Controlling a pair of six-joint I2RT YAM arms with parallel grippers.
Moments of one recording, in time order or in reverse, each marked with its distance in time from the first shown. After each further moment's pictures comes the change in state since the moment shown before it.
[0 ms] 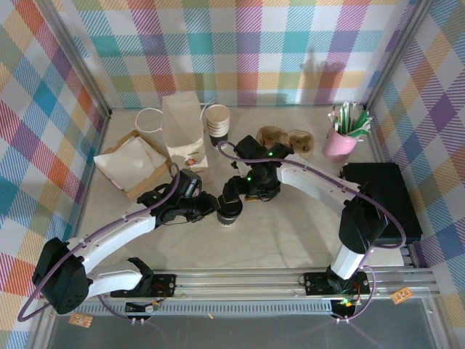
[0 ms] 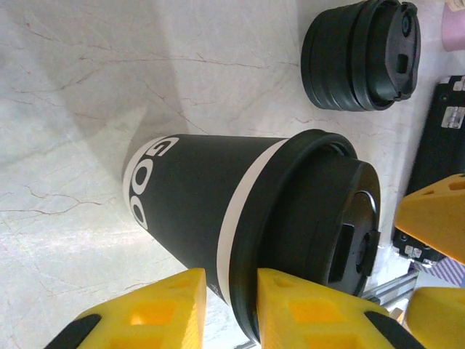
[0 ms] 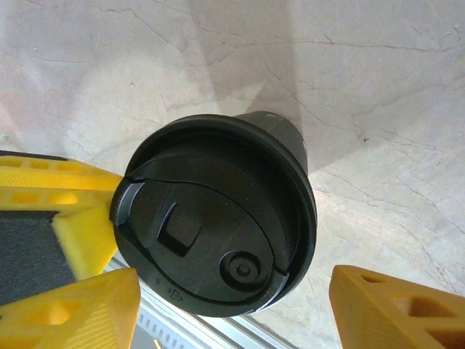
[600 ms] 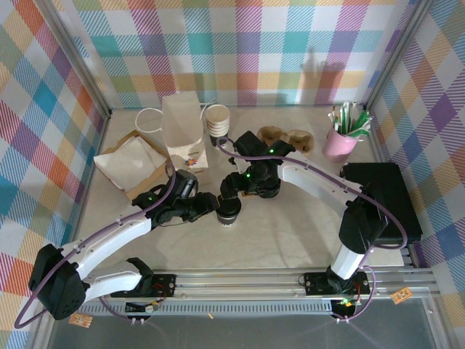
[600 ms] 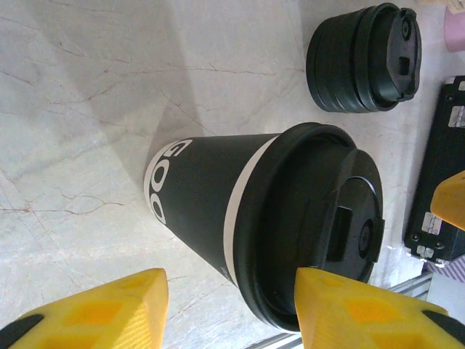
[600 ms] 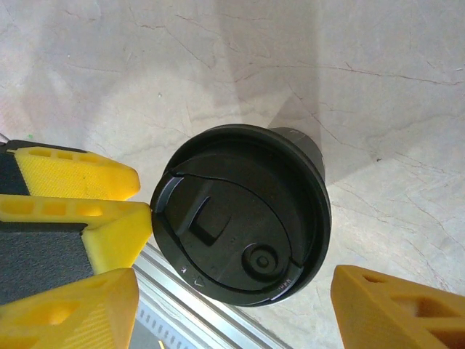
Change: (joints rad) left arm 0.010 -0.050 0.000 -0.047 -0.026 0.045; right arm 0.000 0.000 0.046 -0.006 -0.013 -0.032
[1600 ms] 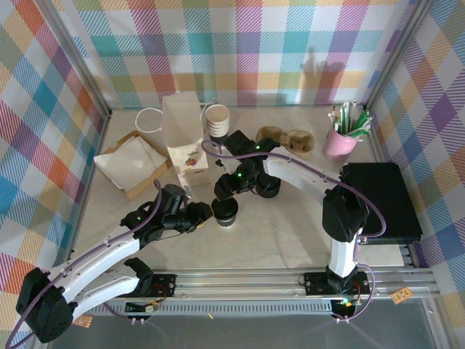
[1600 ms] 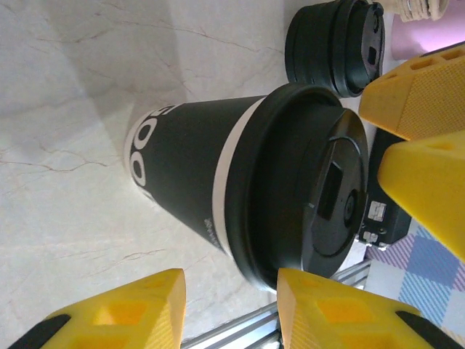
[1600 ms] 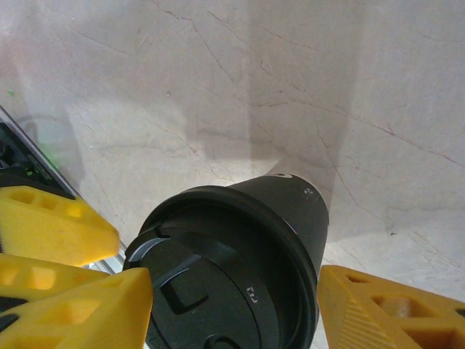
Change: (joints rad) left arm 0.000 -0.194 -0.212 0.163 0.077 -0.150; right arm 0.000 0.157 0.092 0.019 -0.062 -0.236
